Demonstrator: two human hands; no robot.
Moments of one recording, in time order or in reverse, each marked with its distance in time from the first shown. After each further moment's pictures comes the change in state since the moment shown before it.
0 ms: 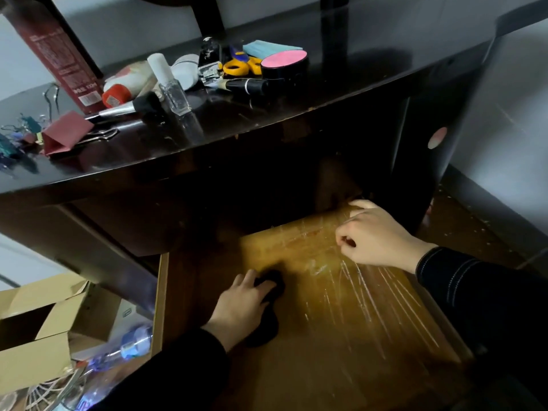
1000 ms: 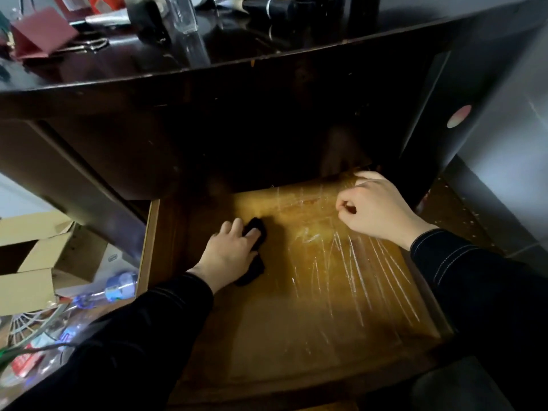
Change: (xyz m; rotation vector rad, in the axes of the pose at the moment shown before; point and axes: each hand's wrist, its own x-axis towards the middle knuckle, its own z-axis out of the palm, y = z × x) left_hand 0.011 -0.001 -0.018 0.063 -0.007 -0.082; right_hand 0.002 -0.003 -0.005 0.080 0.043 0.065
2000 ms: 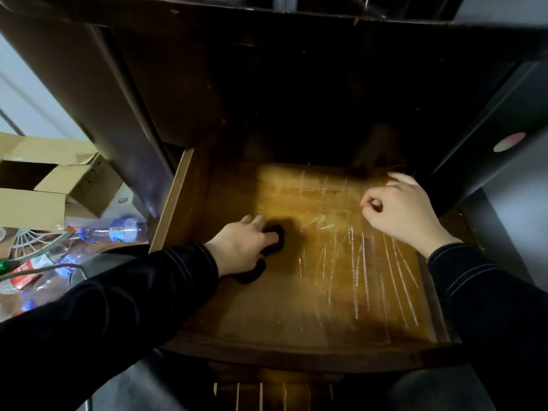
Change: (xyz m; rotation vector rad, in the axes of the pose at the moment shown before) left_hand -0.046 0.013 -0.006 -0.110 -0.125 0.188; right_hand 0.000 -0.001 0.001 -0.064 -0.017 -0.021
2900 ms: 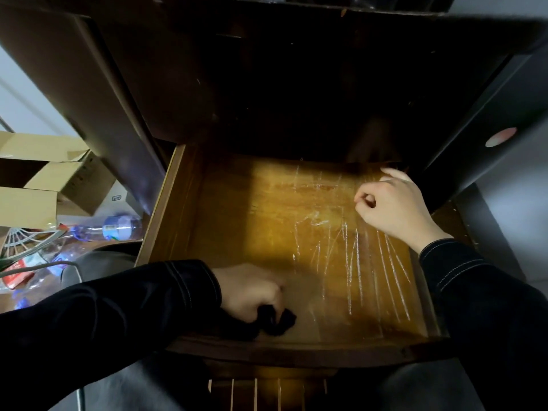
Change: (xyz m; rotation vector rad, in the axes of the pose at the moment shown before) left_hand -0.026 0.043 0.005 -0.218 -0.356 0.450; right_hand -0.001 0.000 0.001 0.027 0.013 0.009
